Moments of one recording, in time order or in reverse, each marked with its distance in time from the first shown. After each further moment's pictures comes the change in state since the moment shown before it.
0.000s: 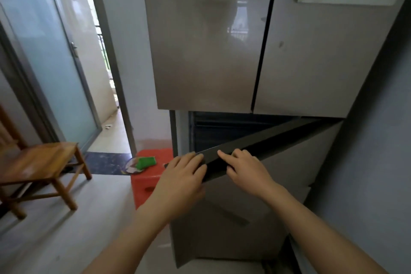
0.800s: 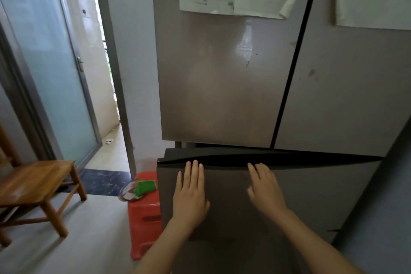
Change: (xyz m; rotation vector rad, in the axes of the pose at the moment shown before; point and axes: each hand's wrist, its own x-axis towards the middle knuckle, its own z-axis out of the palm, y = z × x) left_hand 0.104 -0.066 0.105 -0.098 -0.035 -0.395; right_hand 0.112 0.083 0.071 -0.180 0.186 0.165
